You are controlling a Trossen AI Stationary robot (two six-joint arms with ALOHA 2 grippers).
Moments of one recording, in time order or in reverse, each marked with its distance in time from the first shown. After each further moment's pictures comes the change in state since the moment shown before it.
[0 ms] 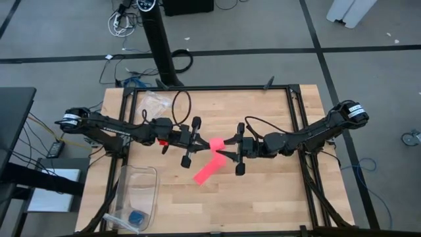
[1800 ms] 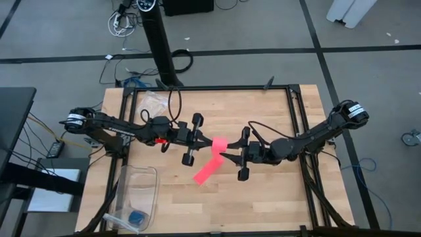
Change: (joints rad) left arm 0.016 0.062 0.000 0.267 0.038 -0.009; right arm 0.099 -0.001 -0.001 0.091 0.157 -0.017
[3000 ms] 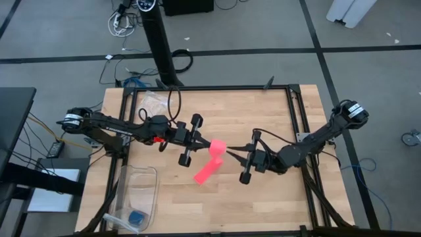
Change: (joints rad) left arm 0.003 -0.037 0.000 -0.056 0.056 -0.006; right arm 0.109 -0.002 0.000 0.026 0.272 -0.252
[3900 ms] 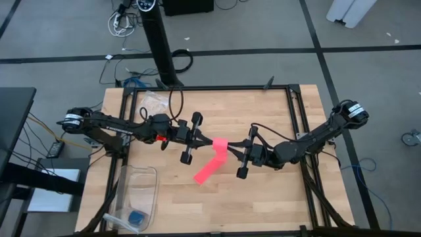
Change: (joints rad) left arm 0.025 0.004 -0.001 -0.031 -0.020 -0.006; right arm -0.053 -0.001 0.000 -0.003 -0.033 0.067
